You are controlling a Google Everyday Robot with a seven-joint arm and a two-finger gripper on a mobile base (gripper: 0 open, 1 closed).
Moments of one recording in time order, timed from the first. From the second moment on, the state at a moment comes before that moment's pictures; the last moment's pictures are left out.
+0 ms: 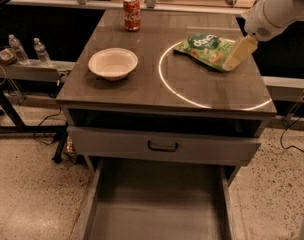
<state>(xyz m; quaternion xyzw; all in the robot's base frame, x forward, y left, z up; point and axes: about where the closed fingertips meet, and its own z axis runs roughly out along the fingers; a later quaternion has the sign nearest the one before) 0.710 -0.259 0.916 -0.54 0.77 -0.06 0.33</state>
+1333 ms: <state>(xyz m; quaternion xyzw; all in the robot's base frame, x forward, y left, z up) 0.761 -0.266 0.866 -0.43 0.84 0.04 0.33</state>
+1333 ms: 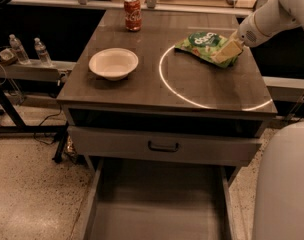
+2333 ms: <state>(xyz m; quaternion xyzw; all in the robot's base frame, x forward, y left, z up) 0.741 -0.267 0.896 -0.43 0.84 0.02 0.33</state>
